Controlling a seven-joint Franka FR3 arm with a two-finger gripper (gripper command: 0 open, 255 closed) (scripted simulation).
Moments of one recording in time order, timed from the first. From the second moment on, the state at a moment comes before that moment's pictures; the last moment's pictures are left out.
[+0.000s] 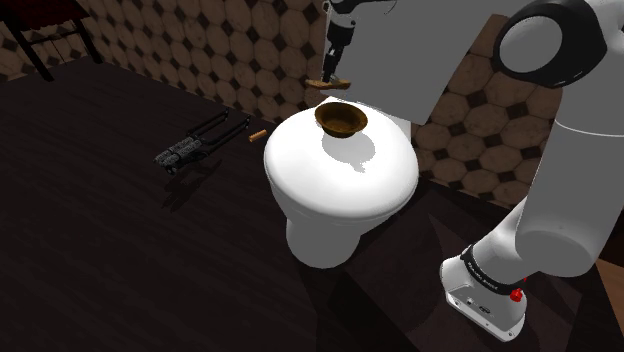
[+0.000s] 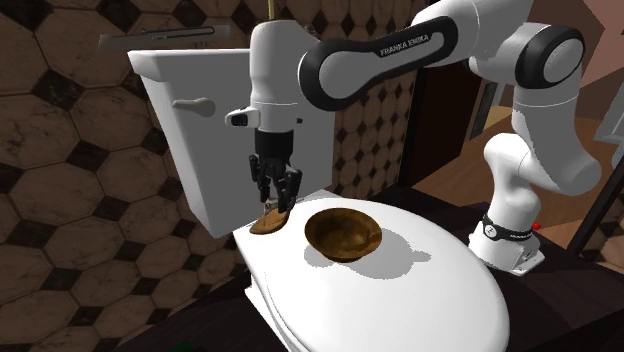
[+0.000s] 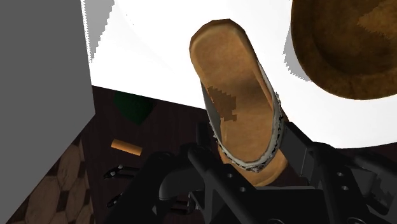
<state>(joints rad) 0.06 0.40 -0.19 -1.47 0.16 1.94 -0.68</state>
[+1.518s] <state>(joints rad) 0.15 -0.07 -0.16 -1.90 0.06 1.92 -0.54</state>
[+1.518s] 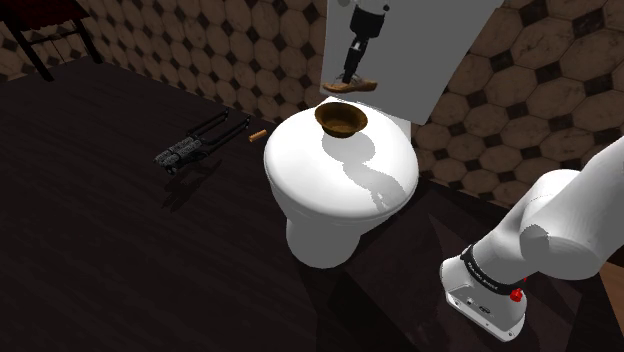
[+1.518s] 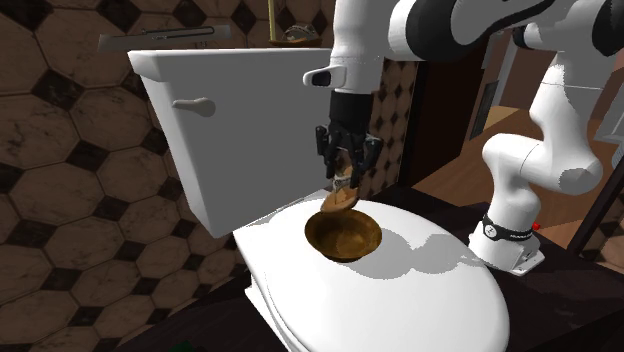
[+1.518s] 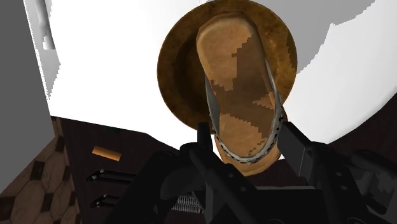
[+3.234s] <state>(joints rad) 0.15 -0.05 -0.16 -2.09 0.07 2.14 -0.55</state>
